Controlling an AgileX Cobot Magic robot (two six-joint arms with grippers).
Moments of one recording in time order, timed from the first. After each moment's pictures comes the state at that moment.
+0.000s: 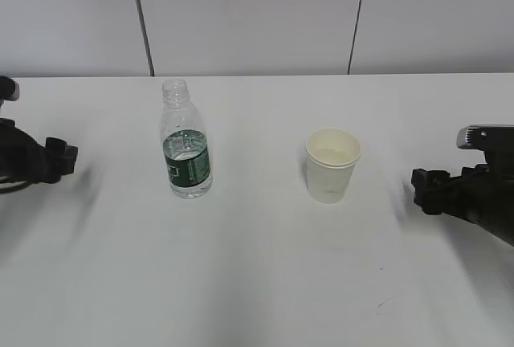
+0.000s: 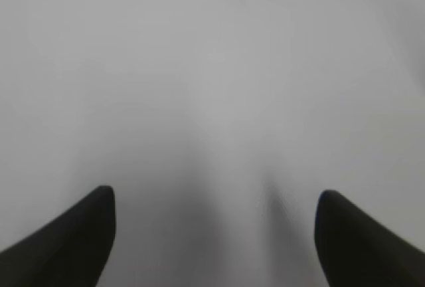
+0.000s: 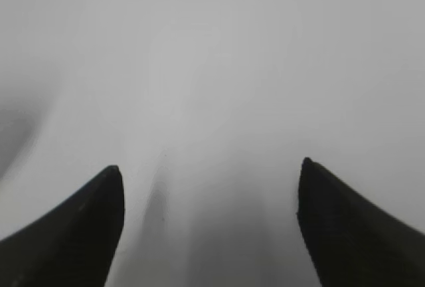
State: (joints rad) left arm -0.03 1.79 -0.64 0.21 -0.49 -0.04; right arm 0.02 1.97 -0.49 0.01 -0.92 0.04
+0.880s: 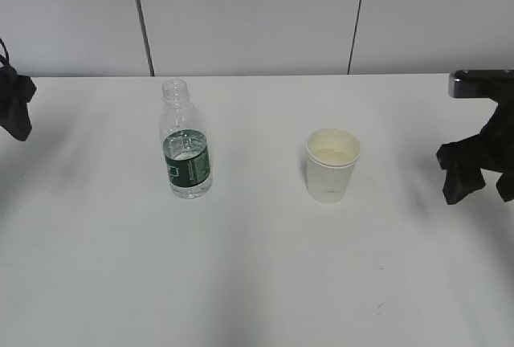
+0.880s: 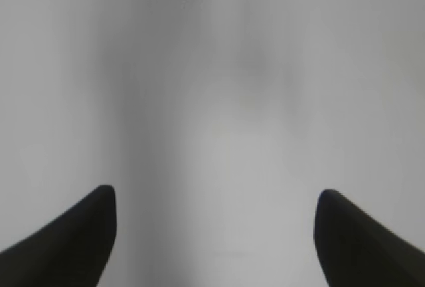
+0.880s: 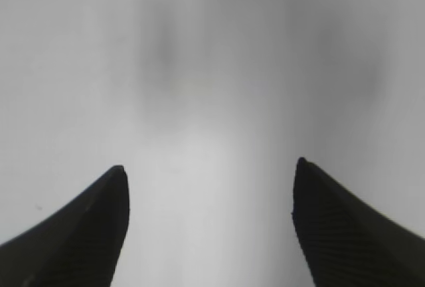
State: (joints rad) left arm -0.04 1.68 -1.30 0.09 0.97 -0.02; right arm 0.02 1.69 -1.04 0.01 0.81 0.03
